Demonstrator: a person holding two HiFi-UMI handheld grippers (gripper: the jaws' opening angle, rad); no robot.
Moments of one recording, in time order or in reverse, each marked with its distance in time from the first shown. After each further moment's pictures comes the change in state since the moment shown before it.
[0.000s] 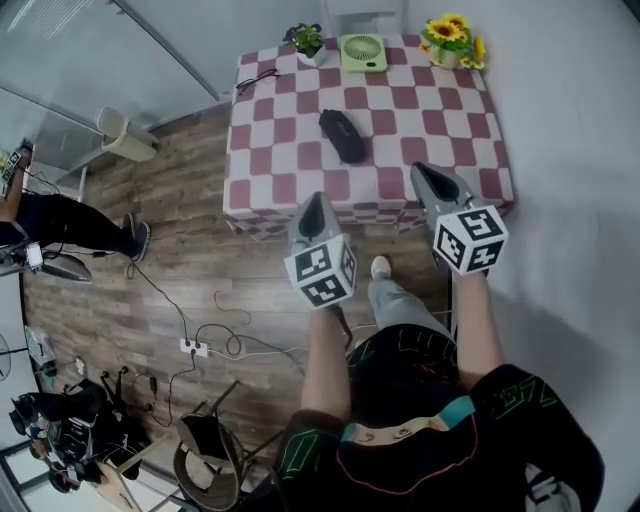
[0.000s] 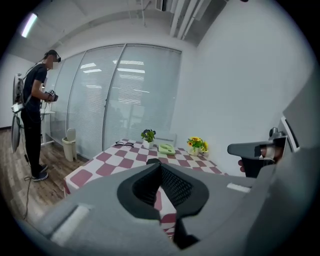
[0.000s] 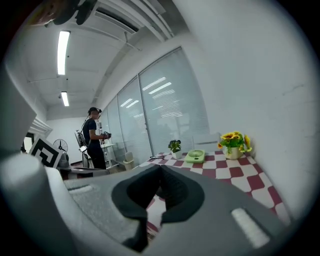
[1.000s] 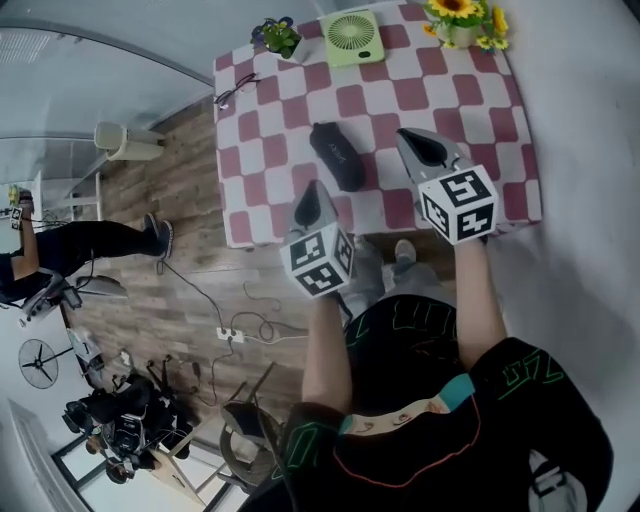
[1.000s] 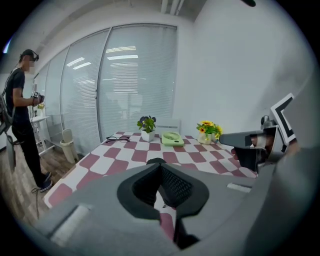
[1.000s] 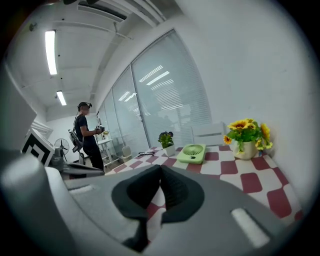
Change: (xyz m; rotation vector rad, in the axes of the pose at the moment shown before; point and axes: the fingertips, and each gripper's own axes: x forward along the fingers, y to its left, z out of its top) left arm 0.140 0.001 0.001 0.094 0.166 0.042; right arm 0.138 -0.090 -0.003 0.023 0.092 0.044
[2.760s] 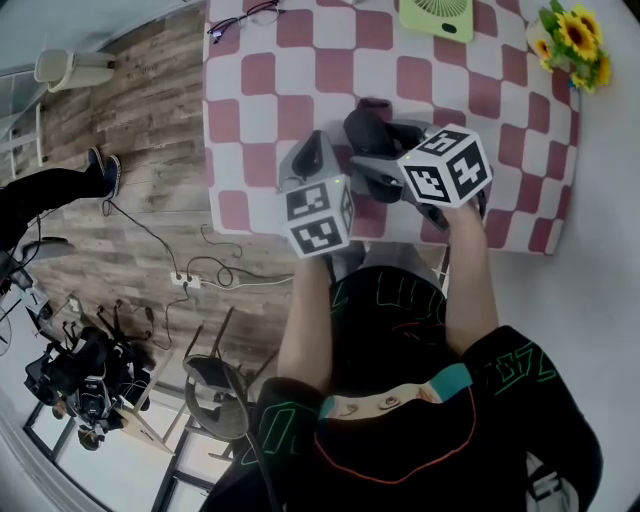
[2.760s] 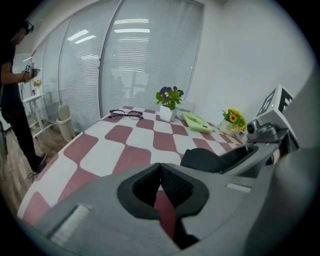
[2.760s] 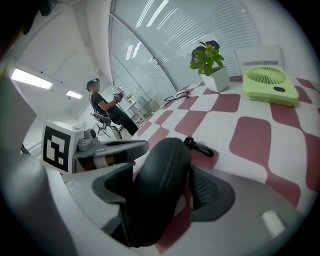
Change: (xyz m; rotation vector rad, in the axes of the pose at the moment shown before) left arm 0.115 0.091 -0.039 -0.113 0.212 -0.031; right arm 0.154 0.102 -0.104 0.123 0.655 0.448
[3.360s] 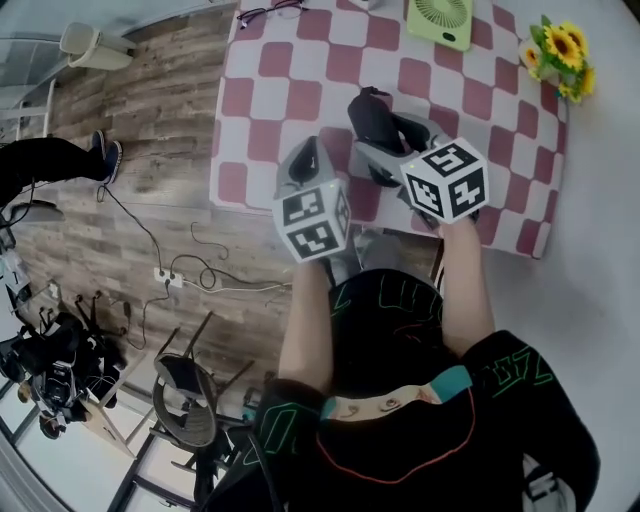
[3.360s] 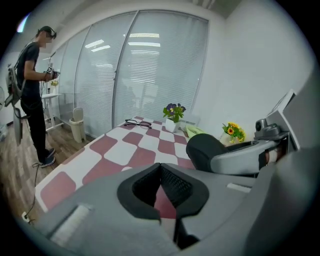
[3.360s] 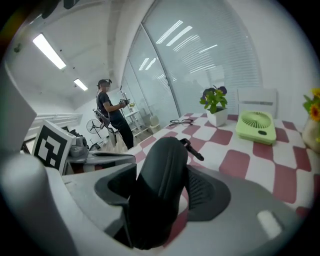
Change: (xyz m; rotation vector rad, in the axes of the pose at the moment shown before) left arm -0.060 0.001 -0.009 -0.088 -0.129 0.074; right arm -0.040 0.029 0.015 -0.198 -0.210 -0.144
